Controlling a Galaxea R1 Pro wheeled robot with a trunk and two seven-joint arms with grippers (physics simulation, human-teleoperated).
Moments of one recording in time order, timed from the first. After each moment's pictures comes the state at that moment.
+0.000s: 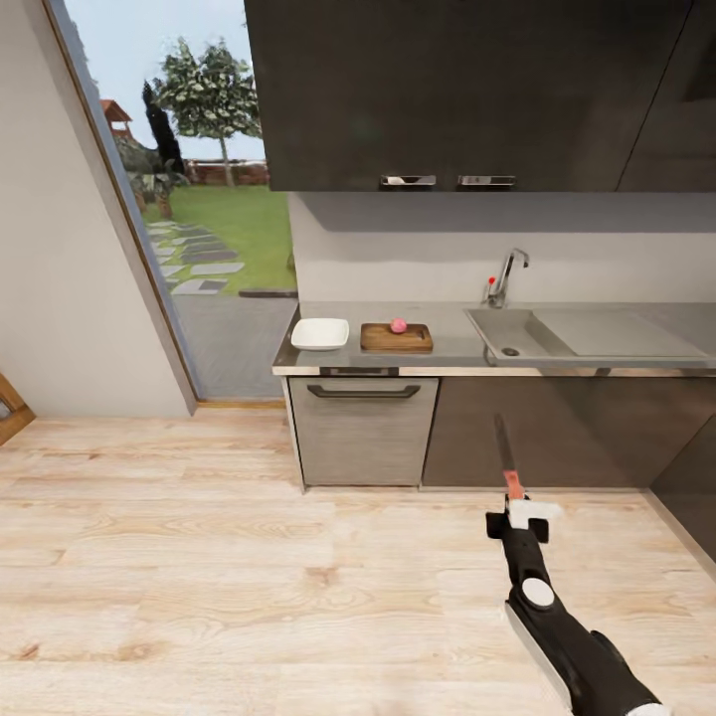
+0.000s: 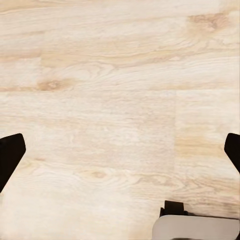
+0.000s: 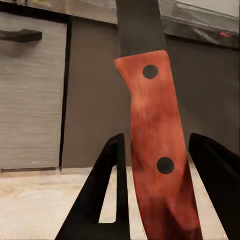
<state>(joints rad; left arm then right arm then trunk) -0.28 0.03 -0.70 -0.08 0.59 -0.50 0.31 -0.43 -0.19 0.35 -0.96 -0.17 -0.15 -0.47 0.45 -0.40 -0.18</state>
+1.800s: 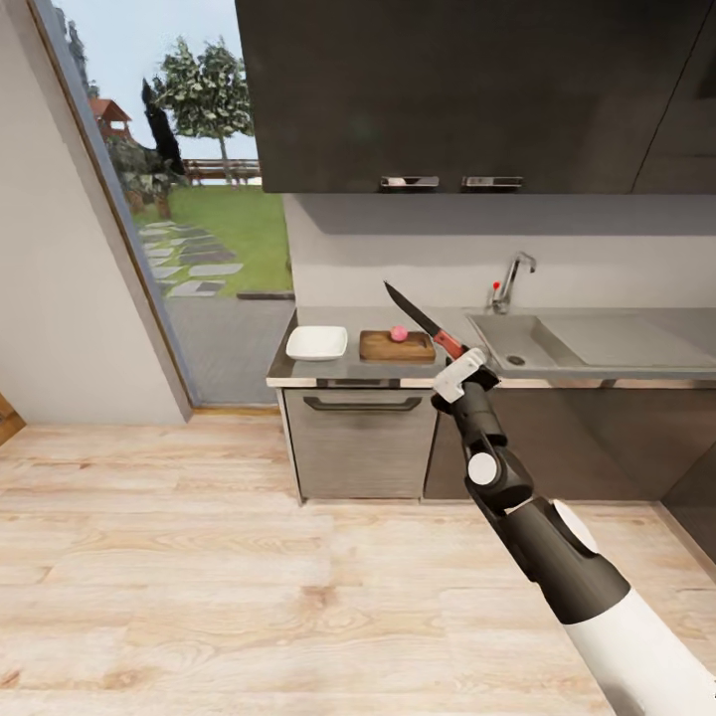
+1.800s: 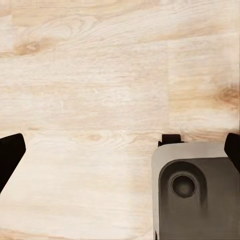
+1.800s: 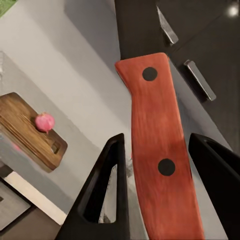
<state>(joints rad) -0.28 0.01 -0.71 0.07 0.60 -0.39 0.20 -0.70 -0.14 0.46 -1.48 0.62 0.38 -0.14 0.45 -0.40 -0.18</state>
